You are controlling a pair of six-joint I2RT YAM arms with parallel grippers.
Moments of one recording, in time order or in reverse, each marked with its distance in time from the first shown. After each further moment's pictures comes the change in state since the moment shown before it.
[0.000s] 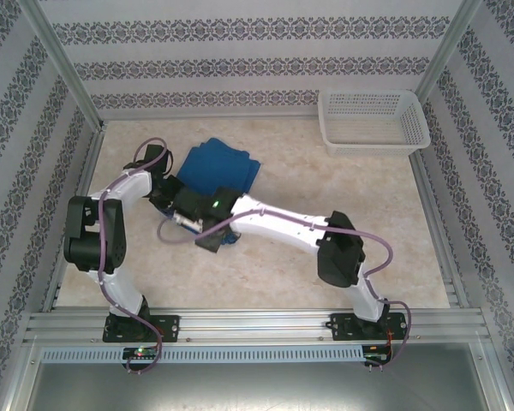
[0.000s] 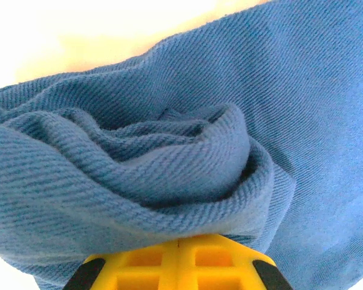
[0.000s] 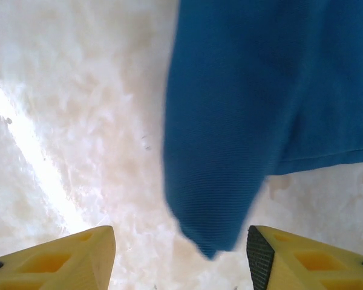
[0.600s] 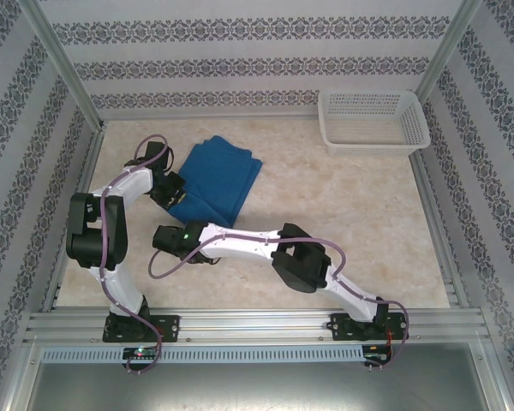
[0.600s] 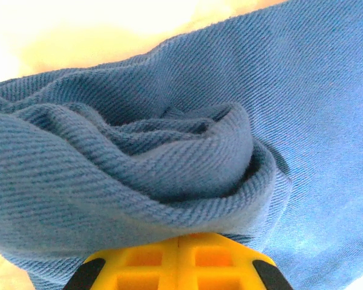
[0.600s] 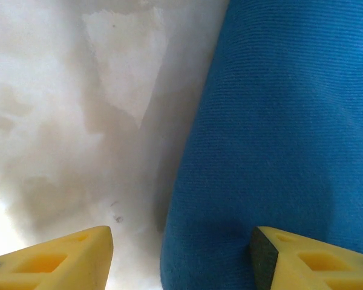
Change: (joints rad) left arm 0.000 0.024 0.031 0.011 0.003 0.000; right arm 0.080 0.282 0.105 0.059 0.348 -0.093
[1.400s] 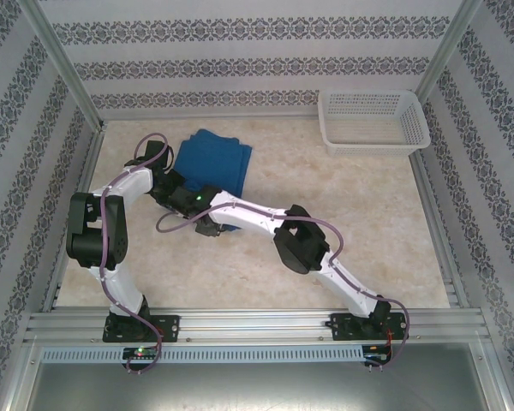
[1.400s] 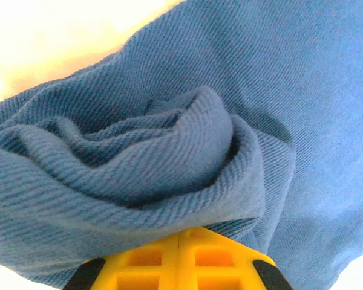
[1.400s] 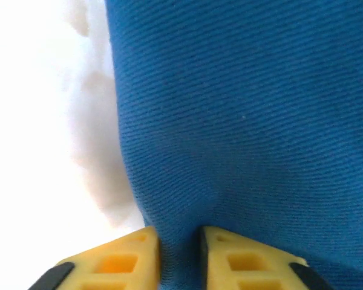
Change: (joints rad) left arm 0.000 0.002 0.000 0.040 0.000 0.000; right arm -0.204 0.087 0.192 -0.092 -0.219 0.033
